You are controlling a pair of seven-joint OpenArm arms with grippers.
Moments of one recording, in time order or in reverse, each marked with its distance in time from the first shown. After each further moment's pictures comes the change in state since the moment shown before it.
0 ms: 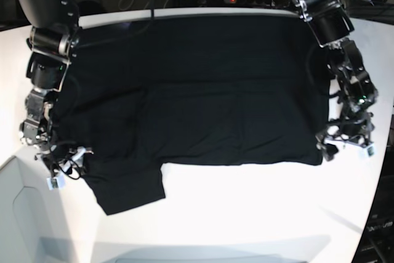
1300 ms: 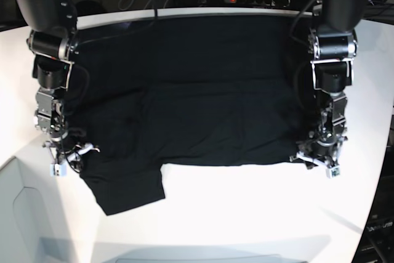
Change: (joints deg) left arm -21.6 -4.4 24.5 -50.1 -0.6 0.4 -28.9; right arm 1.8 -0.1 -4.7 -19.0 1.5 -7.9 21.8
